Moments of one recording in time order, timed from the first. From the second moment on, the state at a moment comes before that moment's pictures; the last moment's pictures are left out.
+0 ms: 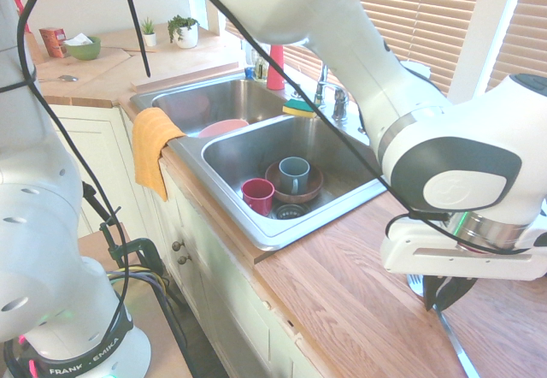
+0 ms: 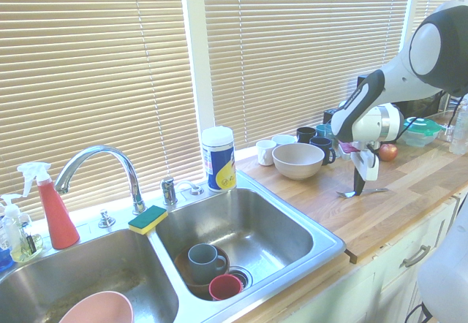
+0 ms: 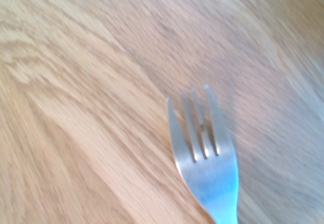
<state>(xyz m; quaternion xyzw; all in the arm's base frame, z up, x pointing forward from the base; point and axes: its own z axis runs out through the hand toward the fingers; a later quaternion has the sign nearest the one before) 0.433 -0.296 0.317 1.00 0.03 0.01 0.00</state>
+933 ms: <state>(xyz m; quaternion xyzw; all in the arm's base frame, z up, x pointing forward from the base) 0.435 -0.138 0.395 0.99 -0.17 0.01 0.00</state>
